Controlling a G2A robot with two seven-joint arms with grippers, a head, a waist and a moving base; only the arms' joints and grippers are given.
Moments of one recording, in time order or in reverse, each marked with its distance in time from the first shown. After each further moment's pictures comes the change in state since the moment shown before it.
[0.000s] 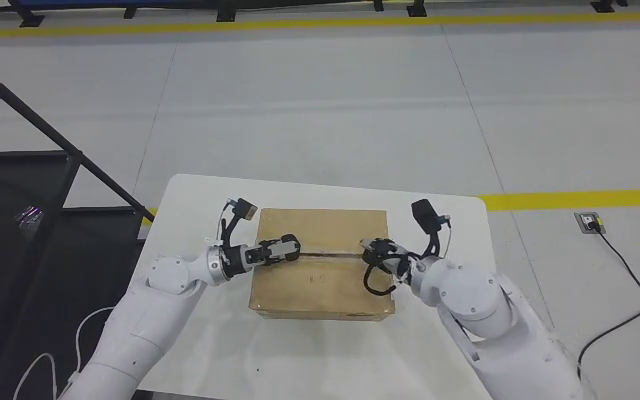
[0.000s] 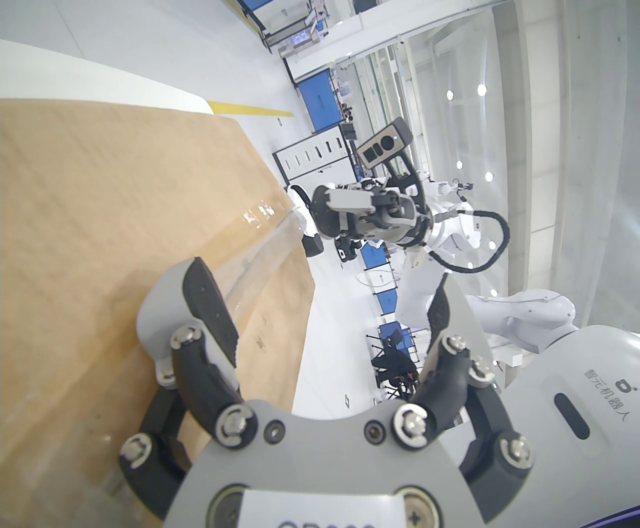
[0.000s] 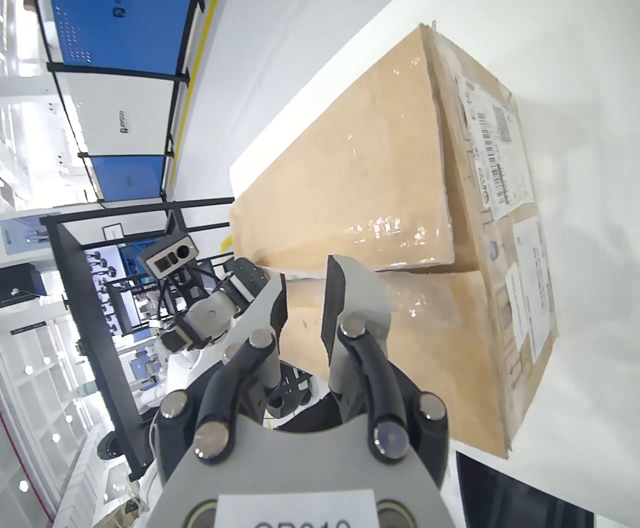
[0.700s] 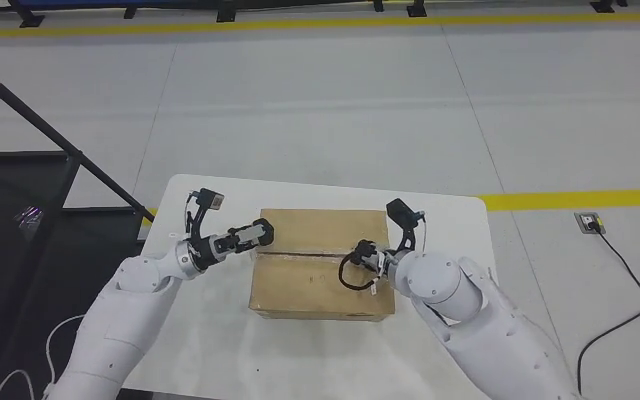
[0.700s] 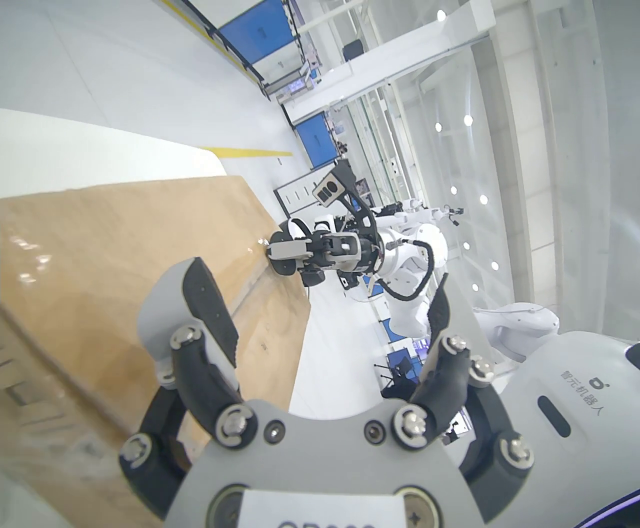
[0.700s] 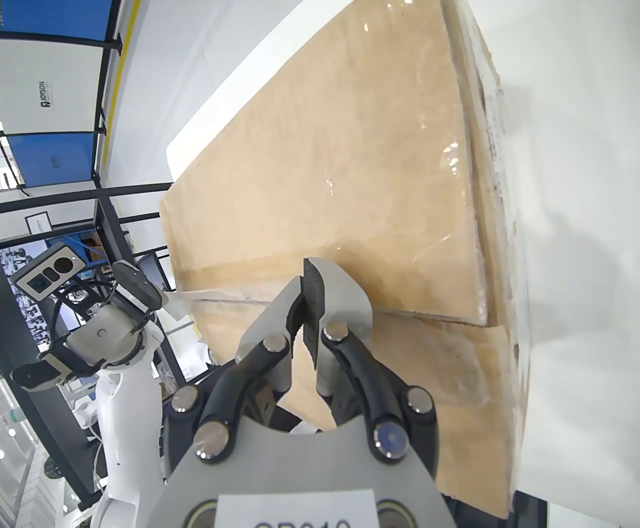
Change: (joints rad) left arm 0.054 0.050 -0.188 -0.015 -0.005 -0.019 -0.018; right arm 0.120 -0.030 -0.134 0.131 -0.080 0.028 0.043
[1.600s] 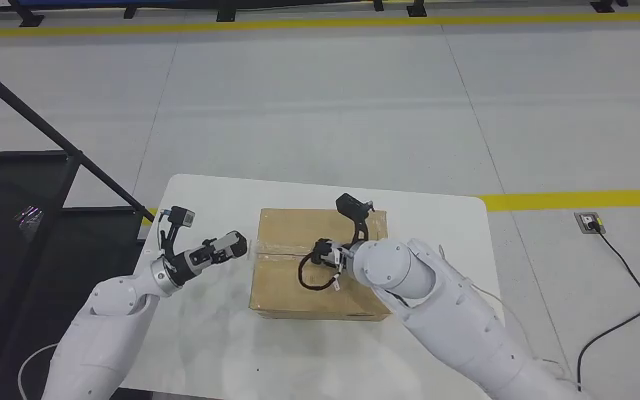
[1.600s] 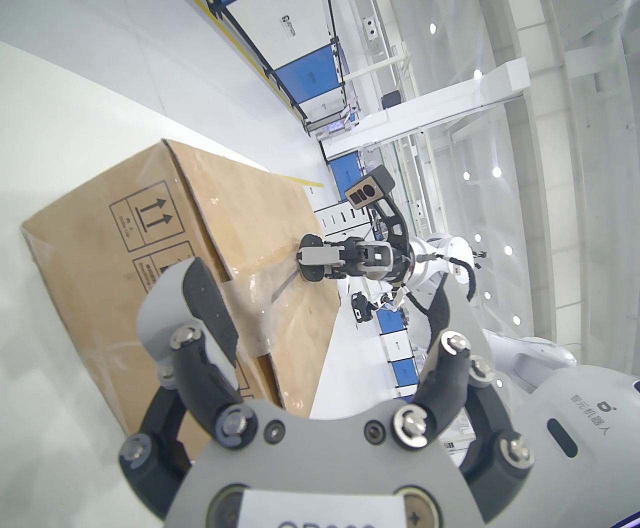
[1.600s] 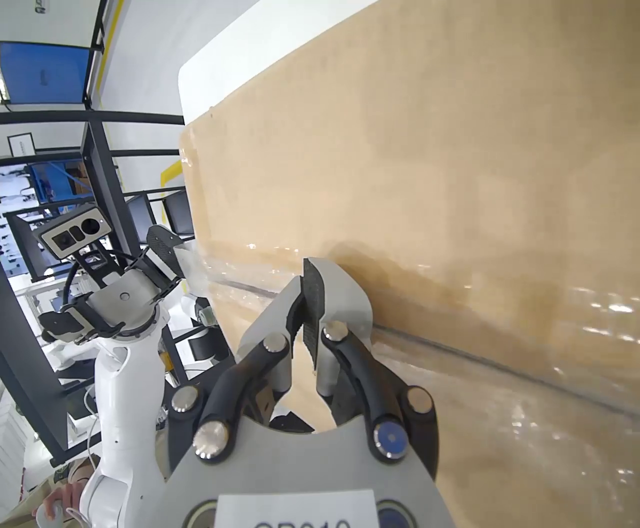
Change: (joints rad) left arm 0.132 0.041 -0.121 -0.037 0.056 0.063 0.053; right arm 0.220 -0.123 -0.227 0.254 0.086 -0.131 0.013
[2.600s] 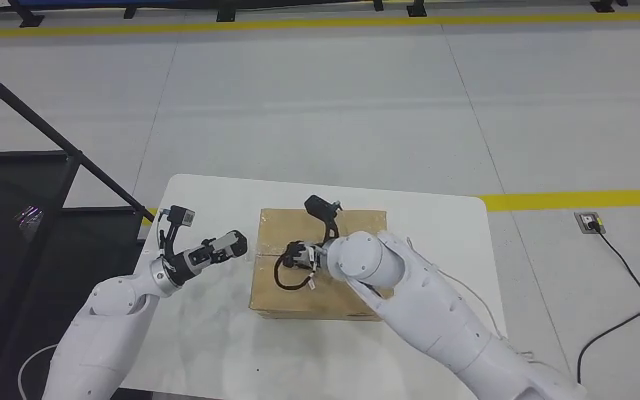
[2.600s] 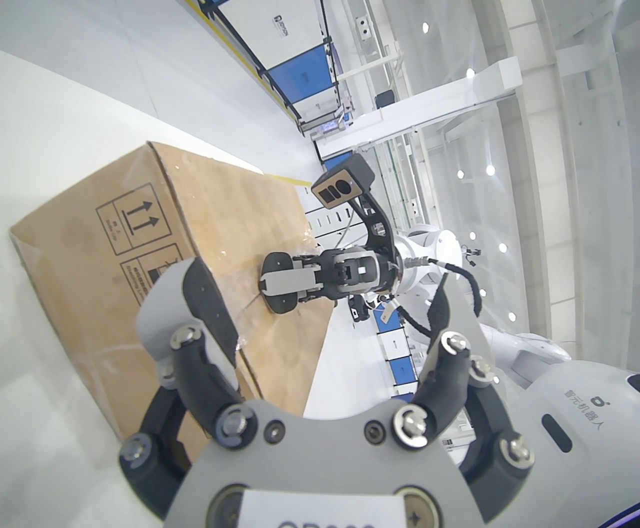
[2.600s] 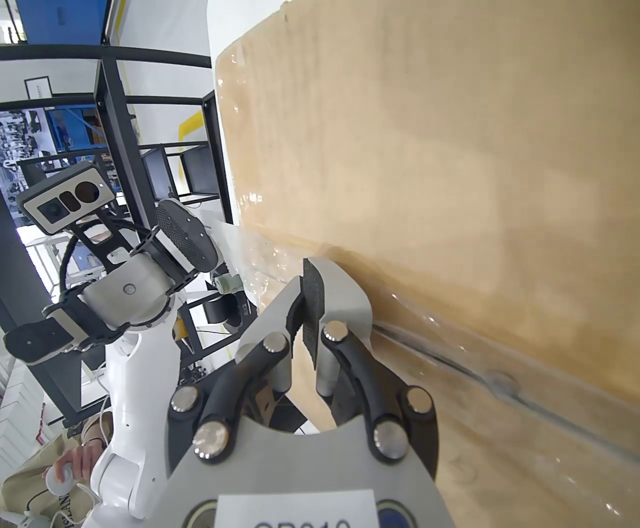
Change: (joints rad) left arm 0.003 -0.004 -0.012 -0.008 -0.009 -0.003 -0.015; right arm 0.067 -0.111 -0.046 0.190 0.059 -0.130 0.038
